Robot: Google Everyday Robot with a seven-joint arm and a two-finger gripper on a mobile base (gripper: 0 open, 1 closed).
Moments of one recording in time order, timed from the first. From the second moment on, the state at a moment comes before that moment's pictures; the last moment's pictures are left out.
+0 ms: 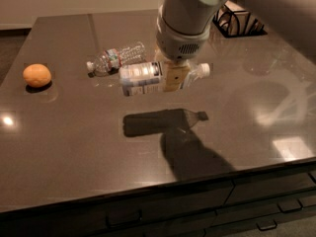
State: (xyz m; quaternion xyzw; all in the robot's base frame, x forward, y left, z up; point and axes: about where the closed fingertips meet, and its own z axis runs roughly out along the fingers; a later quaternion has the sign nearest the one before) arm 0.528 -0.021 0.947 -0.78 0.60 -0.07 0.18
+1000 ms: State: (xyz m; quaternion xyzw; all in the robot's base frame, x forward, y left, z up) arm 0.560 -0.014 0.976 -0.86 0.41 -0.19 0.24
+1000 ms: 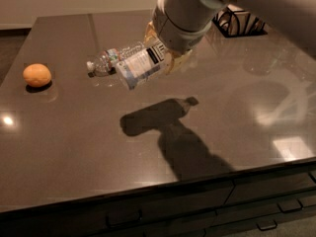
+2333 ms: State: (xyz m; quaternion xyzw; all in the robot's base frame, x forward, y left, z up) arm 0.576 -0.003 1.005 -0.89 0.27 -0.26 0.26
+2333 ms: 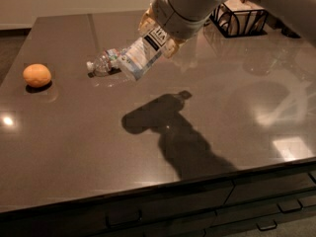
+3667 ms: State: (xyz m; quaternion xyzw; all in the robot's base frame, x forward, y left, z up) arm 0.557 0.033 1.030 -0.85 0.00 -0.39 0.35
